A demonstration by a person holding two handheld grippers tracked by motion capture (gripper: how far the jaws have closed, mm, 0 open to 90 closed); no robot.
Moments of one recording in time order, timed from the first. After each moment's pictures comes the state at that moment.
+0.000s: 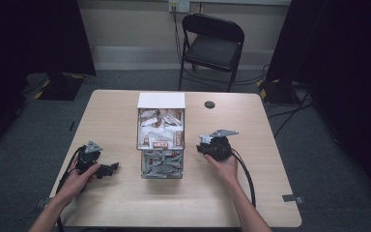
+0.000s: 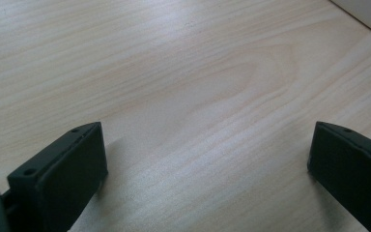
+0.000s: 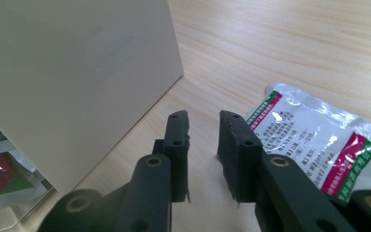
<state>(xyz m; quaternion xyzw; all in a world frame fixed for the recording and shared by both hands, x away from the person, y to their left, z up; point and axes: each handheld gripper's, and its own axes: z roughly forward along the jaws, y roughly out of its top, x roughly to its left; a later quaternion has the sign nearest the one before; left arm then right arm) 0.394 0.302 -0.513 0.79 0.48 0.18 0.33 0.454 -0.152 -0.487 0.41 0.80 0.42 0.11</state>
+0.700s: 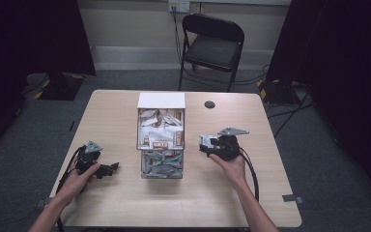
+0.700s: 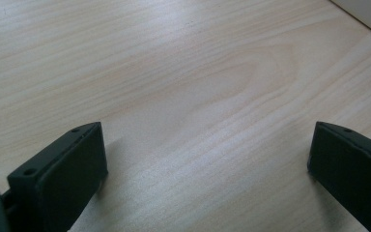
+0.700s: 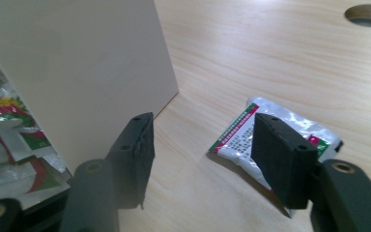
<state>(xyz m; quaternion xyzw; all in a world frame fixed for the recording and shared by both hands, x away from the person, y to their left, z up) 0.394 0.302 -0.513 0.79 0.48 0.18 0.33 0.441 -0.170 -0.460 0.42 0.78 0.44 0.12</state>
